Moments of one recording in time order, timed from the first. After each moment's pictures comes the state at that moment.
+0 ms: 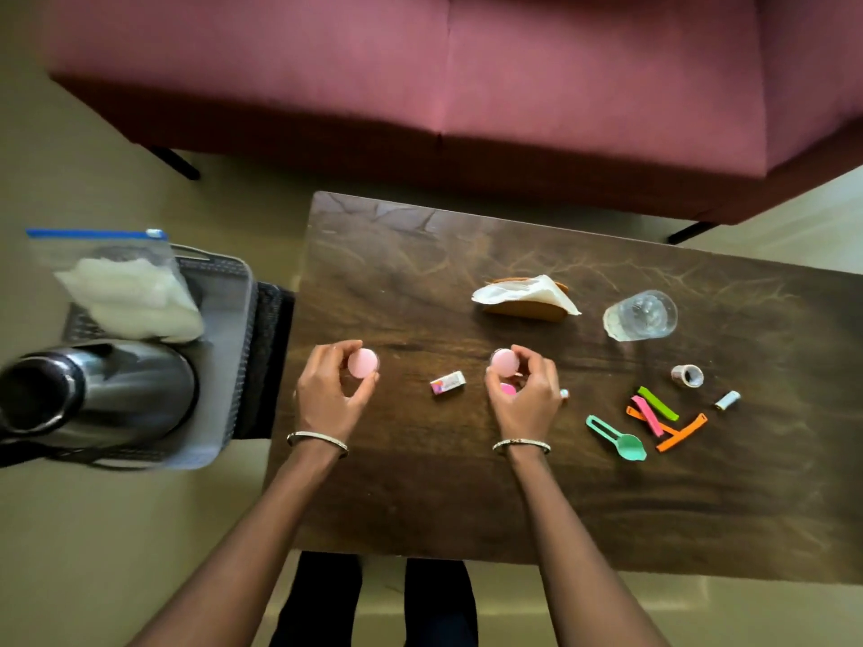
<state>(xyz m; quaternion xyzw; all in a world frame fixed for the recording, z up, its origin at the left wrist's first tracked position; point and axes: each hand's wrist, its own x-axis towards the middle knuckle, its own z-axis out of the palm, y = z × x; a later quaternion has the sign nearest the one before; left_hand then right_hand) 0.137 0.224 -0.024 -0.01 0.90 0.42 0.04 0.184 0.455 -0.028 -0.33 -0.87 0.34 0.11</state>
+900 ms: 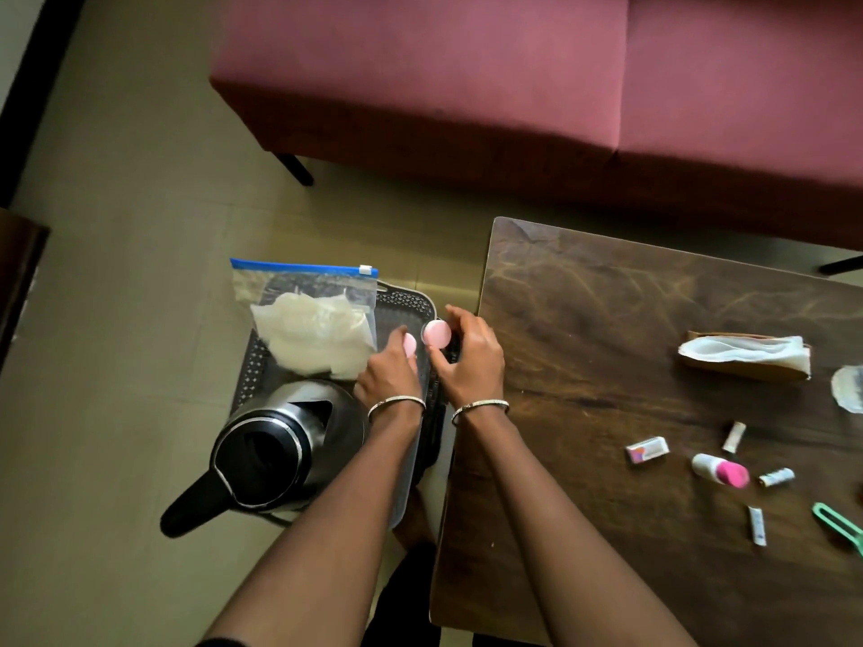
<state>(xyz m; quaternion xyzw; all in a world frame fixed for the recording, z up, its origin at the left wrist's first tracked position) 0.001 0.029 -0.098 -0.21 0.95 0.20 0.14 0.001 0.126 -0.079 -0.15 -0.90 0.40 -0.03</state>
